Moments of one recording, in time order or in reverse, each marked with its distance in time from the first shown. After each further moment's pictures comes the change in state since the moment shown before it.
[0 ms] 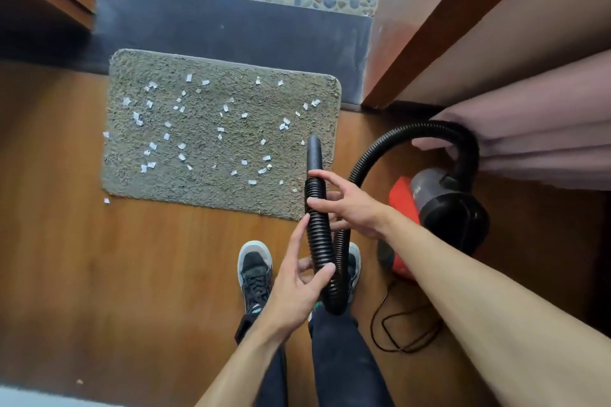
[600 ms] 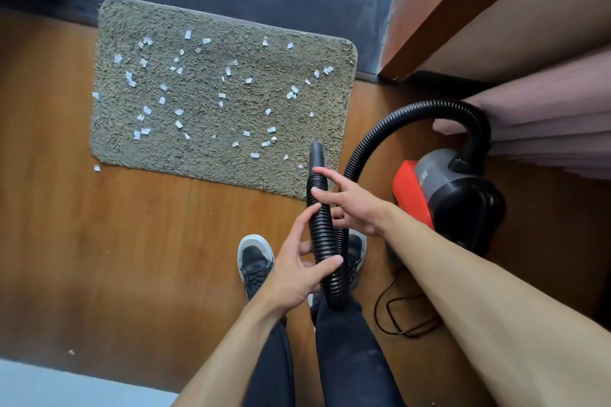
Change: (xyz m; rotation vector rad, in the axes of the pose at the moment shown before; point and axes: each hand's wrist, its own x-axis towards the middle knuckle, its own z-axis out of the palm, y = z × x) left_hand 0.019 -0.039 -0.028 0.028 -0.033 -0.111; right_hand 0.039 0.063 0.009 0.143 -0.004 0.157
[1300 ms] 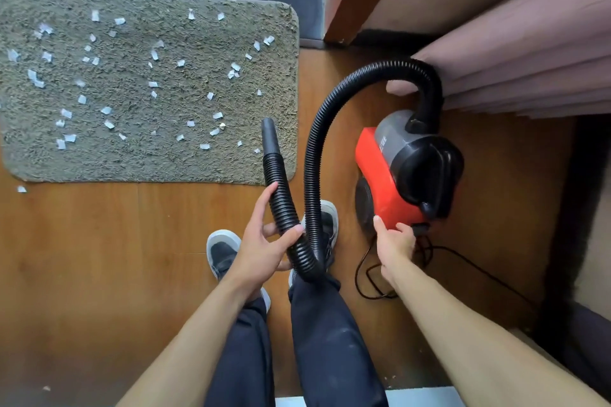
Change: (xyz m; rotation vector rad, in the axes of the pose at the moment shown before) left_hand 0.032 -0.004 0.005 0.030 0.048 -0.080; right_hand -0.055 0.138 -0.068 0.153 1.228 0.226
